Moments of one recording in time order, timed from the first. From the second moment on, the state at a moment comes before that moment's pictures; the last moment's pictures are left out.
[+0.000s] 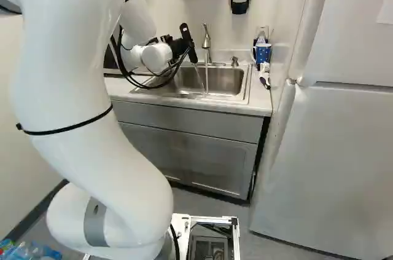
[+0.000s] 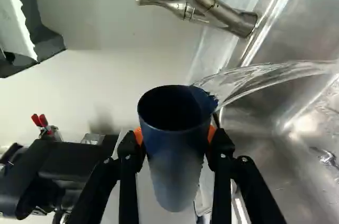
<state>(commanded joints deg) 4.1 -9.0 -52.5 -0.9 40.8 81.3</state>
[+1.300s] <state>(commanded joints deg) 4.1 -9.0 -52.5 -0.9 40.8 120.6</state>
